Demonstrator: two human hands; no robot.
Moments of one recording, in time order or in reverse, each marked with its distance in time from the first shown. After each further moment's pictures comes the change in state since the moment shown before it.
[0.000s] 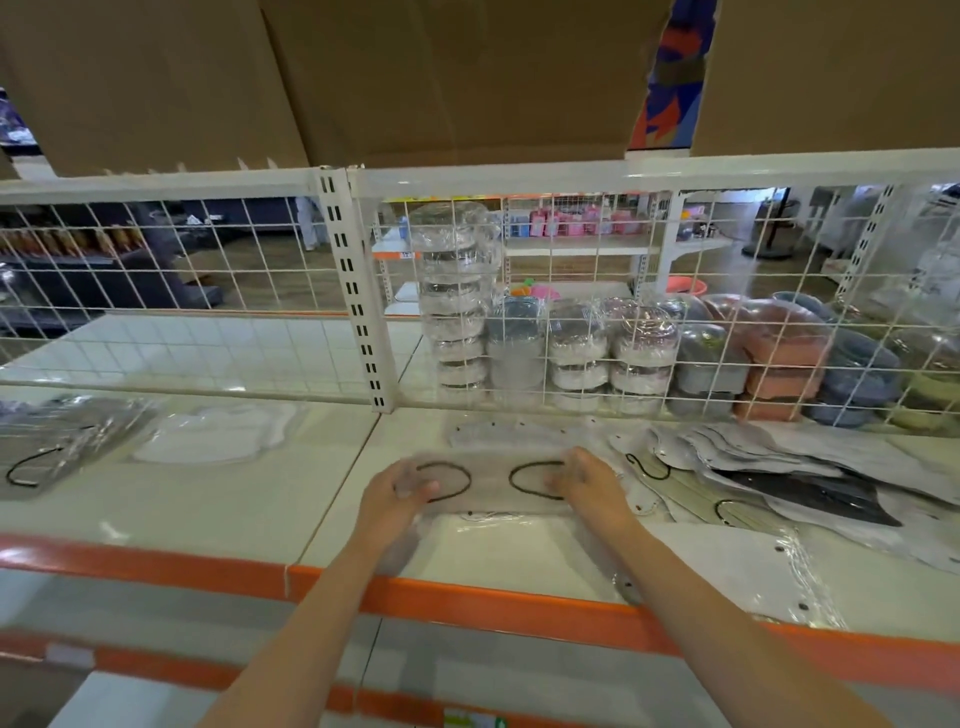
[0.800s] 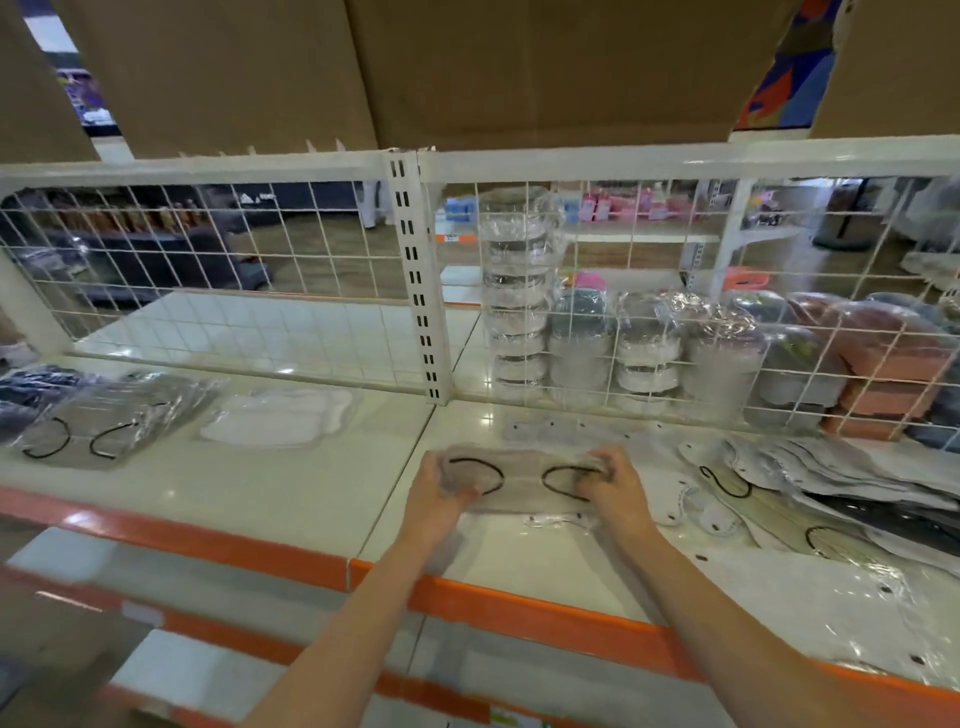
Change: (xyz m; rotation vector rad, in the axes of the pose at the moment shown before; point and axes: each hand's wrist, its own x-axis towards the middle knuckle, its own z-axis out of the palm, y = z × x) left_hand 0.012 -0.010 -0.018 -0.036 0.076 -0.118; right_hand 0.018 -0.007 0.059 0.240 0.067 0.082
